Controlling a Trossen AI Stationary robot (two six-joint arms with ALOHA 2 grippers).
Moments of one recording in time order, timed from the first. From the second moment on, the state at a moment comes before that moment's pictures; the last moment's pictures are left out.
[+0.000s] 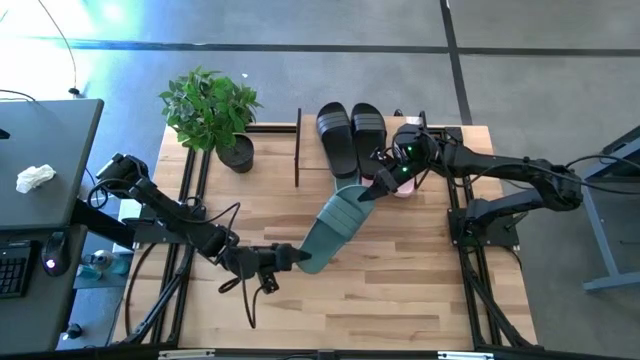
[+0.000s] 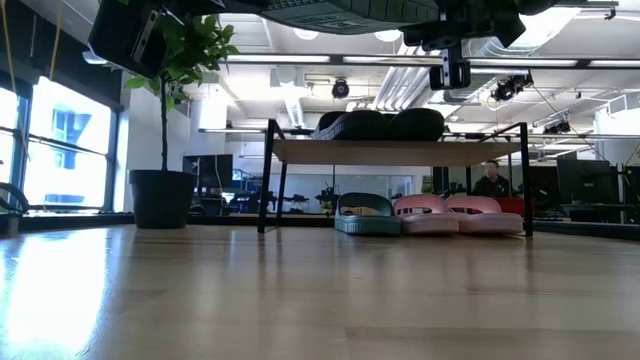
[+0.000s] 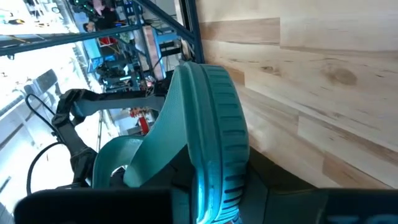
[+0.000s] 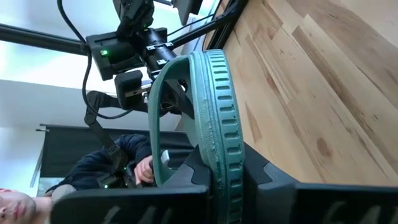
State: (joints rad) left arm -0.46 1.45 0.83 0.19 -0.63 1.50; right arm -0.36 1.20 0.90 -0.14 -0.83 0.96
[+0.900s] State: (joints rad) left arm -0.55 1.51 0.84 0.01 -0.90 1.19; right arm -0.26 0.84 0.90 -0.59 -0.43 0.78
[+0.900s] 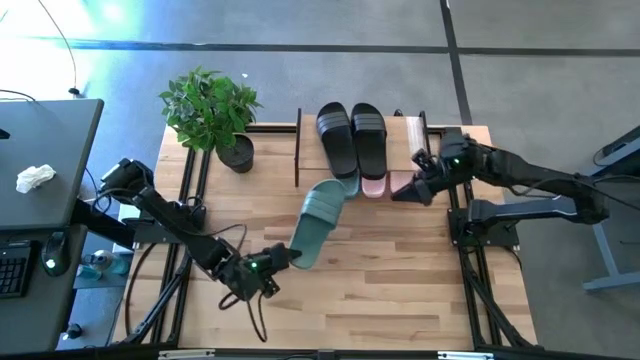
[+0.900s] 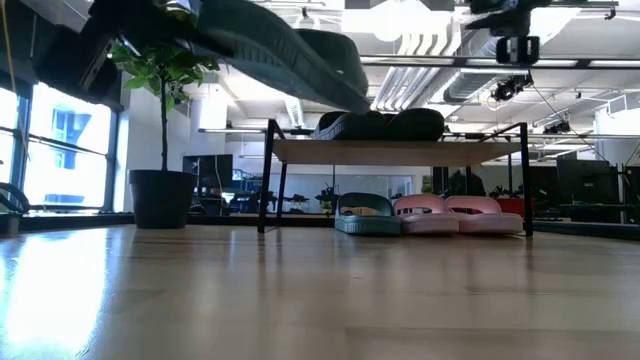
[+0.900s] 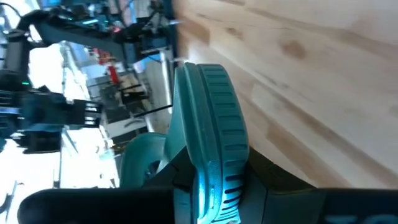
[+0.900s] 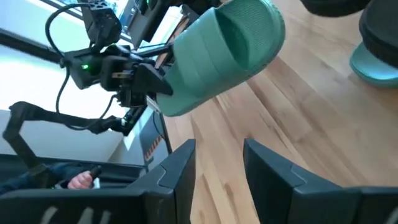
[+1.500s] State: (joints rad) left arm -0.43 1.83 1.08 -0.29 -0.91 0.80; right arm -0.05 0.78 0.90 -0.67 -0.33 0.85
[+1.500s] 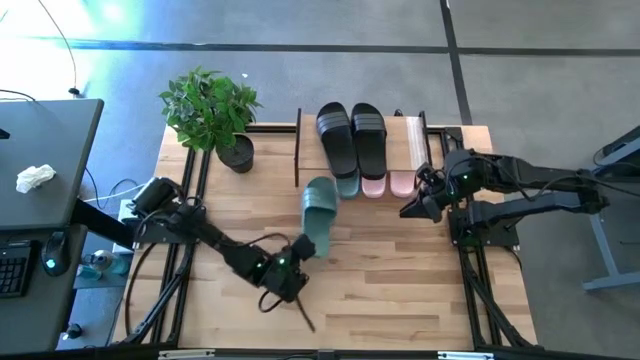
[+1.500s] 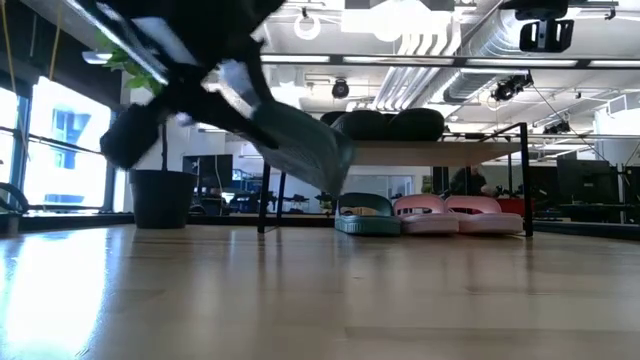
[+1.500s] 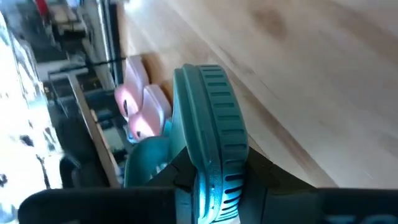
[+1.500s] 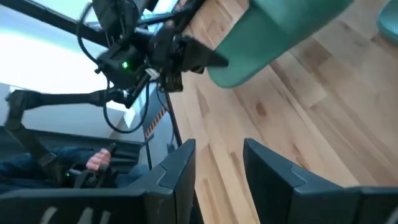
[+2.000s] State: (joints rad) left arm -0.22 1.83 1.09 -0.32 -0.82 0.80; right arm 0.00 0.78 0.90 -0.68 -0.29 0.80
